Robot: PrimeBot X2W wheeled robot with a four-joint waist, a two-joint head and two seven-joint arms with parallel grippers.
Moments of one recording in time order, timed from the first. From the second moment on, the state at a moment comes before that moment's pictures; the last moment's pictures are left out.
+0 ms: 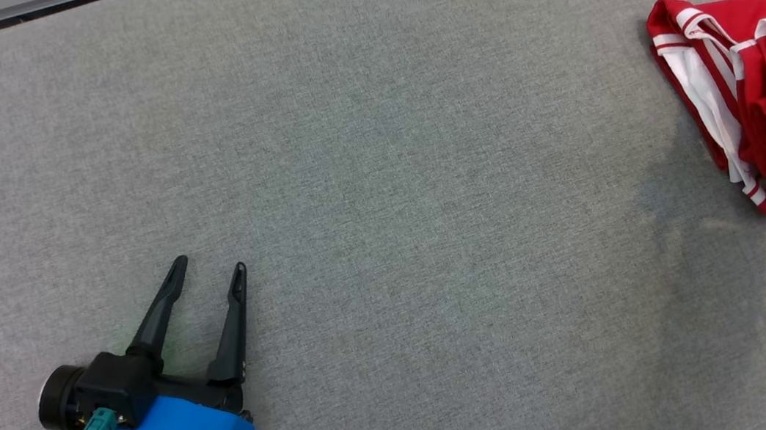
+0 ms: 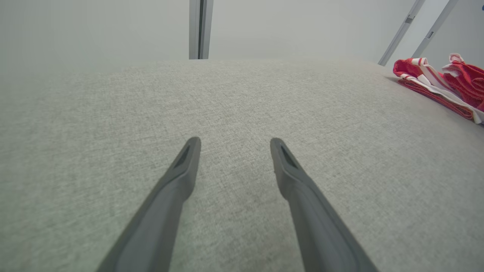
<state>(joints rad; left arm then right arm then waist) -0.20 0.30 -0.32 0.23 -0.33 -0.13 -0.27 -0.73 -0.06 -0.52 0.41 -0.55 0.13 -0.08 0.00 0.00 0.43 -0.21</state>
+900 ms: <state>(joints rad) -0.12 0.14 -0.08 0.41 -0.26 -0.13 -0.26 -0.32 -0.05 -0.07 0.55 0.11 0.13 -0.26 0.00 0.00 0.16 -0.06</state>
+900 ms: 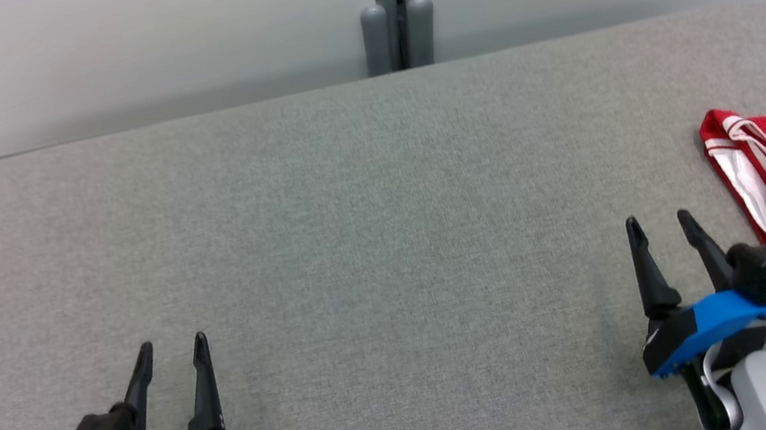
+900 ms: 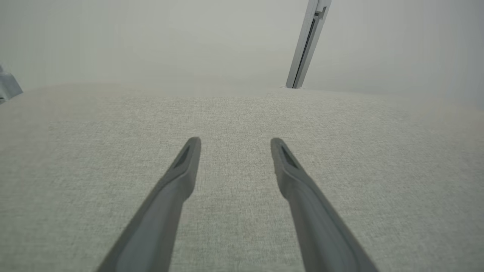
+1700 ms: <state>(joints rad) 0.00 0.06 -0.04 0.47 -0.27 -0.13 -0.26 -0.15 -0.05 -0.01 0.51 0.17 0.13 -0.26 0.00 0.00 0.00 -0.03</state>
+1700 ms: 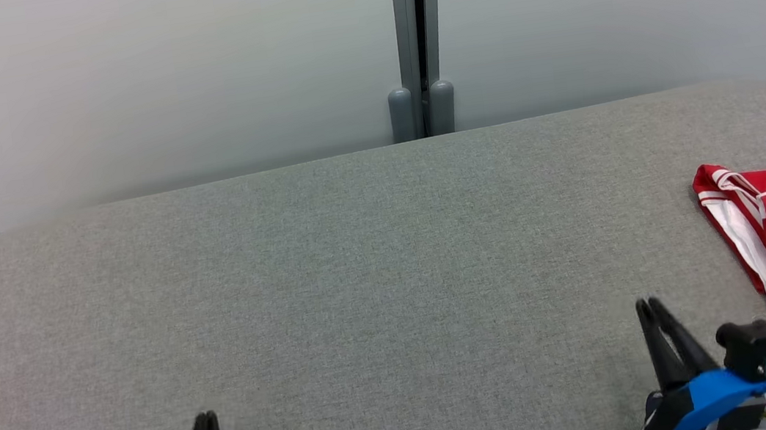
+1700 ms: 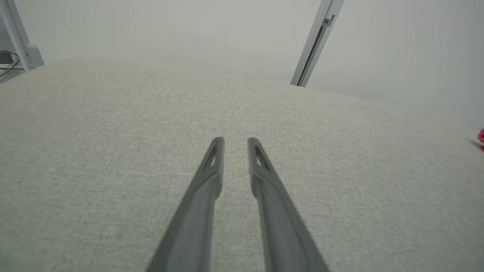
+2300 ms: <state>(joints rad) 0.01 0.06 -0.01 0.44 -0.56 -0.13 -0.18 -0.13 -0.04 -0.03 0.48 0.48 0.13 -0.17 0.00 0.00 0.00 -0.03</state>
